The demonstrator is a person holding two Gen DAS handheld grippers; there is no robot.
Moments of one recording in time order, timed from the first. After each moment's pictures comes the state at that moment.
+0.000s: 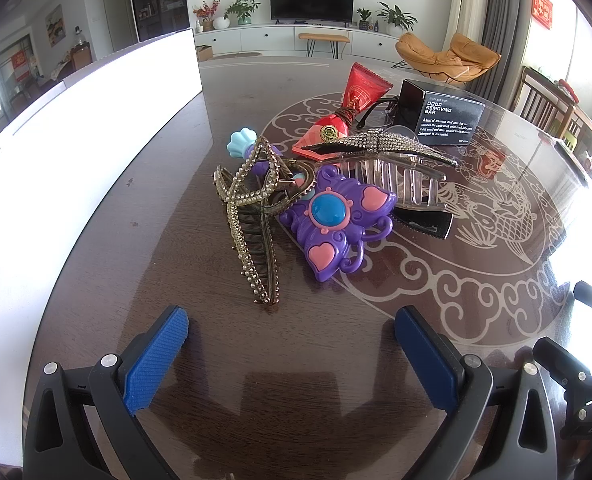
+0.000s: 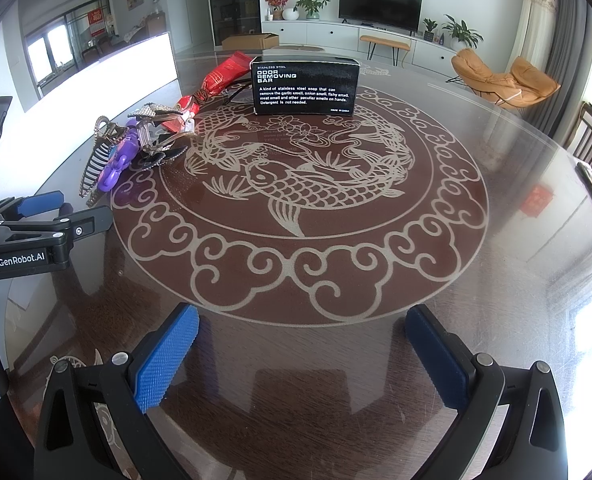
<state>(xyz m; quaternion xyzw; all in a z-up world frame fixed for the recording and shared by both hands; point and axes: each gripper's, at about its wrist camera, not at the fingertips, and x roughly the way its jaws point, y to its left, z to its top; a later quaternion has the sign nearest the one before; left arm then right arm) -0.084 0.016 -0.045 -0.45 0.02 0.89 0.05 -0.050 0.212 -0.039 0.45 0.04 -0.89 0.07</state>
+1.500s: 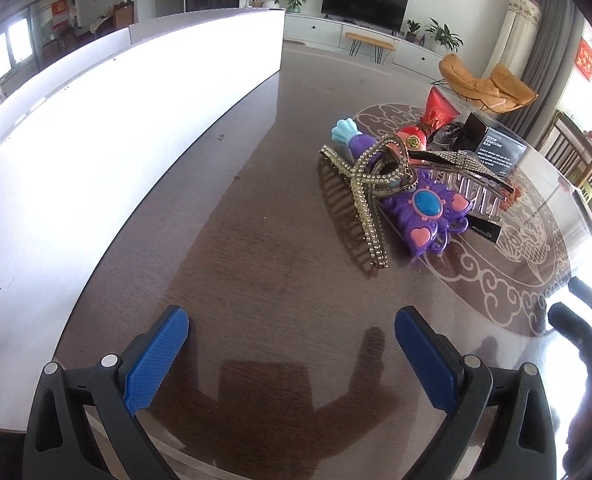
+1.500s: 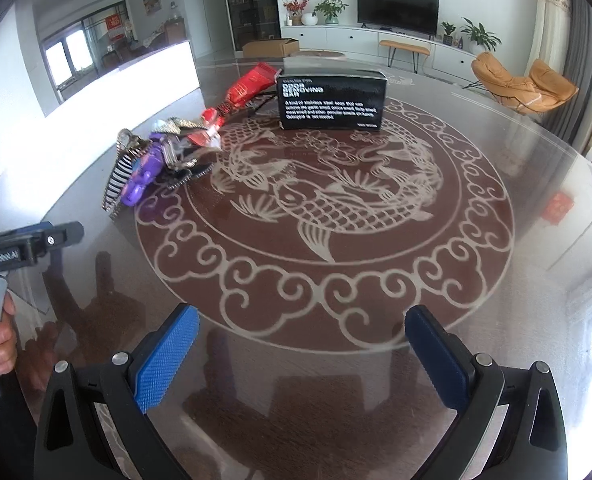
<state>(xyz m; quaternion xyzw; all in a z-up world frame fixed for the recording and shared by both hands) -0.050 -0.049 -0.044 -0.47 -0.05 0.88 0.00 -0.072 0.198 -0.018 0.42 0.00 -0.90 0.13</state>
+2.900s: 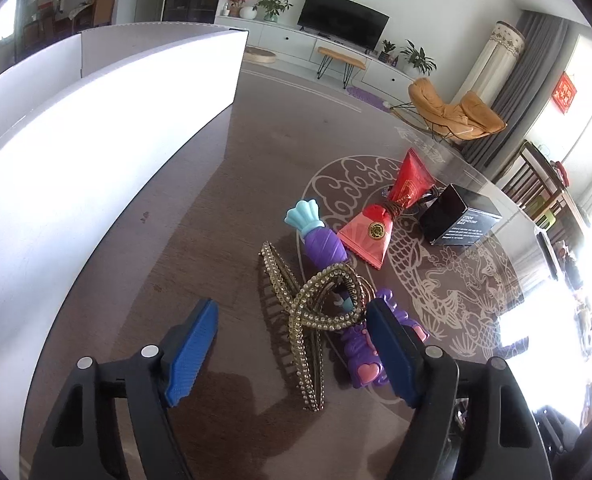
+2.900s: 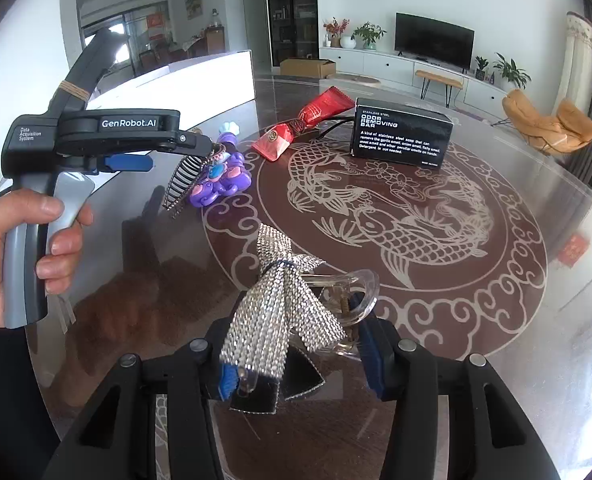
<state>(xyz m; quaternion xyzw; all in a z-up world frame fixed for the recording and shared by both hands) -0.112 -0.047 -0.027 -0.45 -0.12 0.88 0.07 -0.041 0.160 -0.026 0.41 0.06 -0.90 0.16</state>
